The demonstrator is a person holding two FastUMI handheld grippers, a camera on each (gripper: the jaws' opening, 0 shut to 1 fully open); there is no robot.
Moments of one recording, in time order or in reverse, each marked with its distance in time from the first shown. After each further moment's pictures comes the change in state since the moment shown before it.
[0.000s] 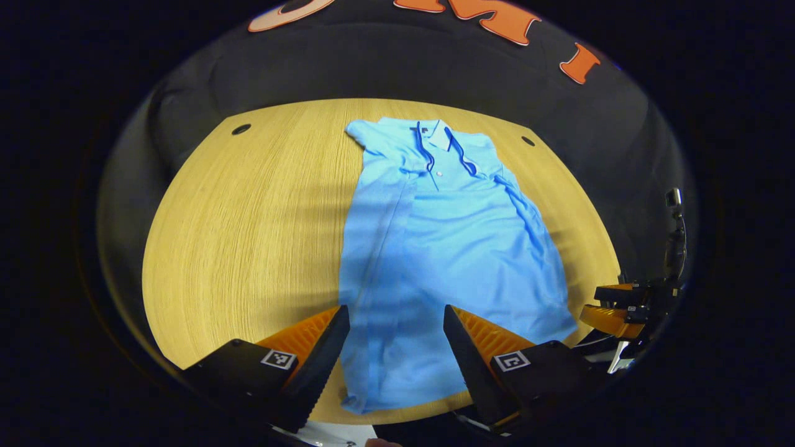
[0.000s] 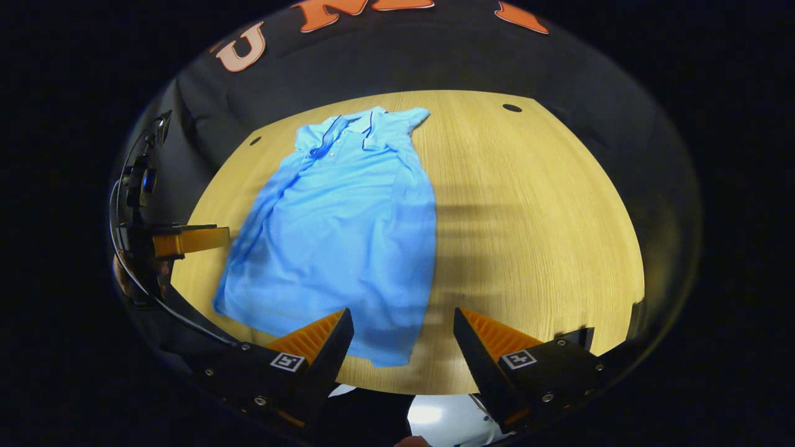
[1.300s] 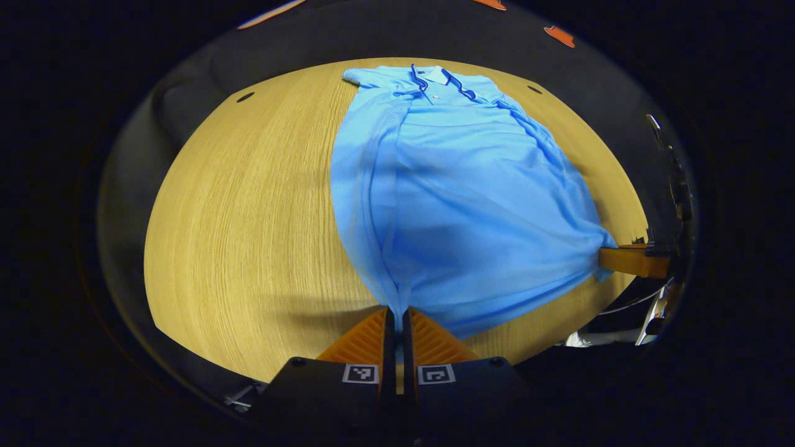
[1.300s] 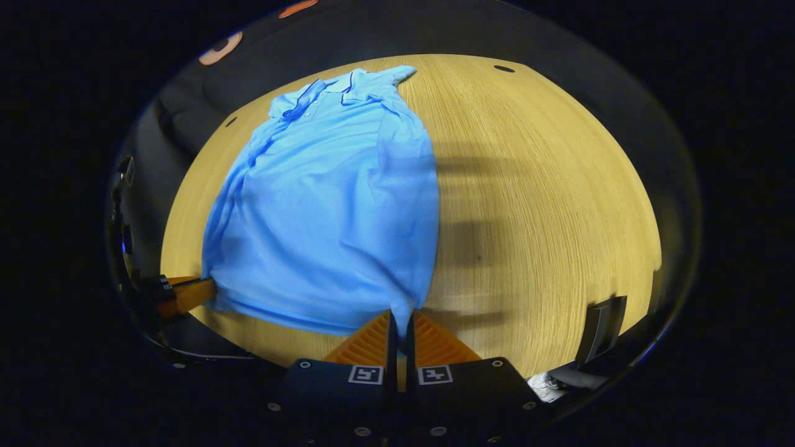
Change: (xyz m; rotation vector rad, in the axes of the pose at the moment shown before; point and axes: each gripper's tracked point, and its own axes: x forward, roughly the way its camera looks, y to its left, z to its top) left arm 0.018 -0.019 -0.084 0.040 0.118 0.096; right arm 0.030 0.005 -0.027 0.083 0.101 0.002
